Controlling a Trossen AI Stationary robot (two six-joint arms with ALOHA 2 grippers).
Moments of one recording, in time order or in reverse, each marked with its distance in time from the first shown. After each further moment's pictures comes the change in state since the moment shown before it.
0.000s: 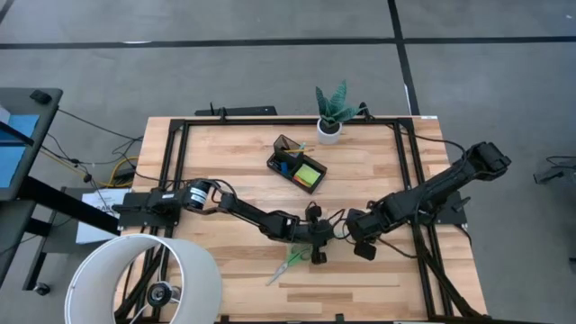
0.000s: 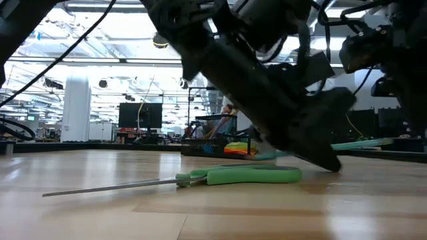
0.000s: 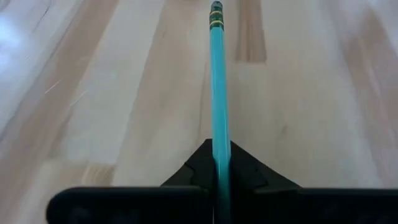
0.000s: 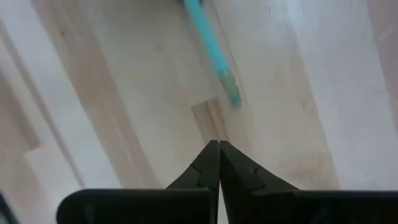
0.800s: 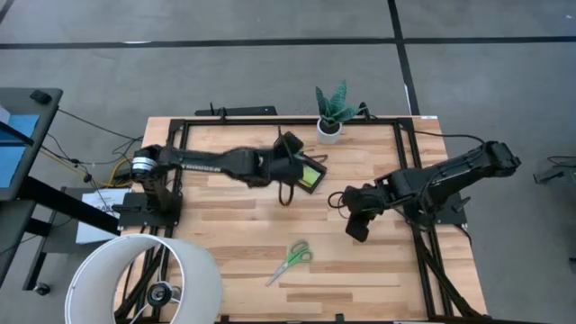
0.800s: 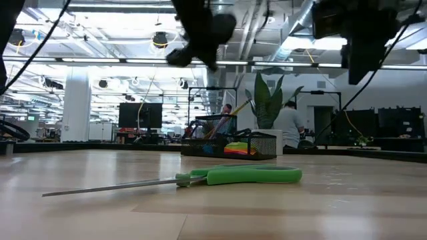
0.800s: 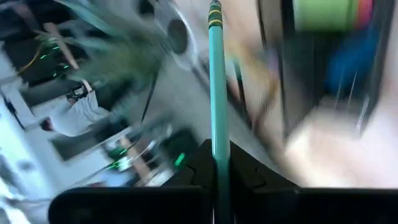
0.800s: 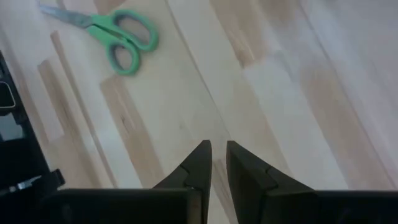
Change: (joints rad) left arm 0.254 -0.538 0.005 -0.802 -0.551 1.226; right arm -0.163 -0.116 0.150 -0.081 0.010 -0.077
